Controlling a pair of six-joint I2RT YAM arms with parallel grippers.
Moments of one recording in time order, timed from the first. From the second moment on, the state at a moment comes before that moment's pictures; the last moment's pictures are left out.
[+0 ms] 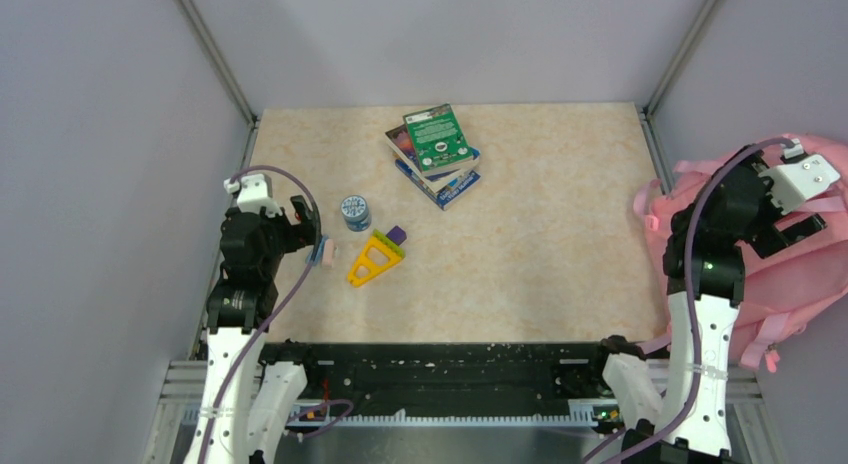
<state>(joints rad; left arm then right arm) 0.00 0.63 0.78 -0.47 -0.03 -0.18 -0.25 0.79 1.08 -0.33 0.94 0.13</state>
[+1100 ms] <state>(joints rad) 0.00 0.60 0.77 -0.47 -0.02 -0.18 -0.32 0.83 1.14 -0.22 0.76 0.10</state>
